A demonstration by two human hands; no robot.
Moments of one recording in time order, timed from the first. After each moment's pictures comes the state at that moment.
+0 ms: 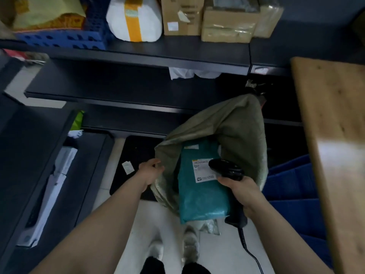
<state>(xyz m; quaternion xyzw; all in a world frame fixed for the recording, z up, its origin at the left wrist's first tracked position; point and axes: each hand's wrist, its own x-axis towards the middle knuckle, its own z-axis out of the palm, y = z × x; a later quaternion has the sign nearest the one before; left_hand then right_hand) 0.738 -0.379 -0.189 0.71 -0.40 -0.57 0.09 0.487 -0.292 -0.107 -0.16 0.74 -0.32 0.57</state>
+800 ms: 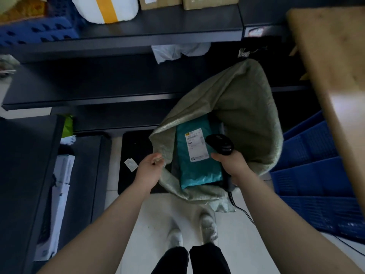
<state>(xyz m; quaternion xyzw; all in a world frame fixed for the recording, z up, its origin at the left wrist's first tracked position) 0.762 -0.357 -0.200 0.68 -0.45 -0.56 0.18 0.527 -0.315 -0.187 -0.15 0.76 -0.34 0.53</state>
